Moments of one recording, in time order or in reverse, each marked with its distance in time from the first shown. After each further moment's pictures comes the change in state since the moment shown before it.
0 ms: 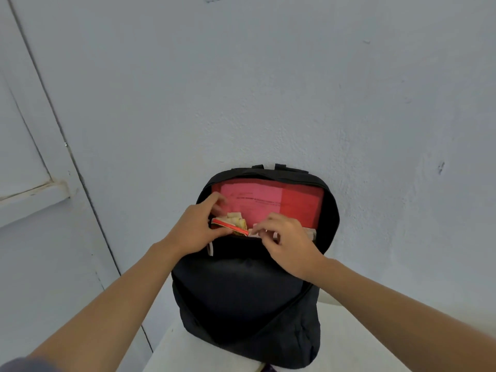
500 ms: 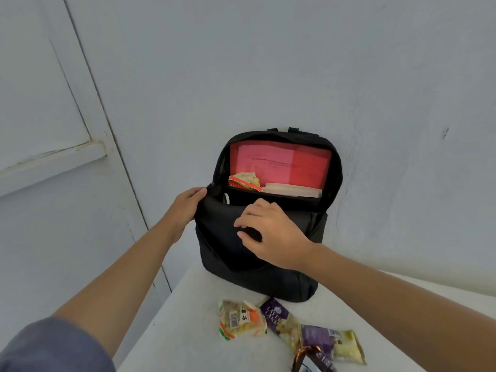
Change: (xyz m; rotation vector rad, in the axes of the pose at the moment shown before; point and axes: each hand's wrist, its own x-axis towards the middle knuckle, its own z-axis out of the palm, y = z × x) left_hand -0.088 -0.011 -0.002 -0.642 0.158 -0.658; right_hand -0.058 -0.069 0.021 -0.171 -0.173 -0.279
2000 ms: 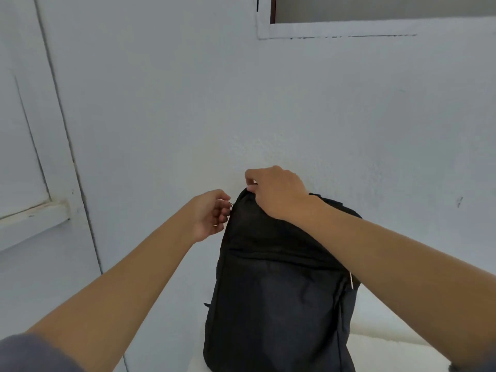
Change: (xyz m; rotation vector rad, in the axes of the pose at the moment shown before) left_hand 0.096 0.121 -0.023 -0.323 -0.344 -0.179; right_hand 0.211 0.026 -0.065 -0.445 -0.046 0.491
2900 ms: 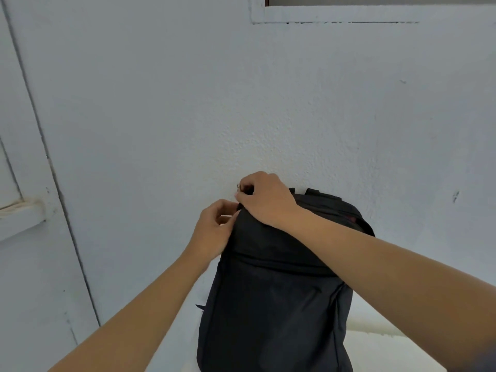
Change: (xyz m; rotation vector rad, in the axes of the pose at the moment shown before) left_hand 0.017 -0.059 0.019 0.315 0.074 0.632; right_hand 0.005 0.004 0.039 0.368 0.095 0.082
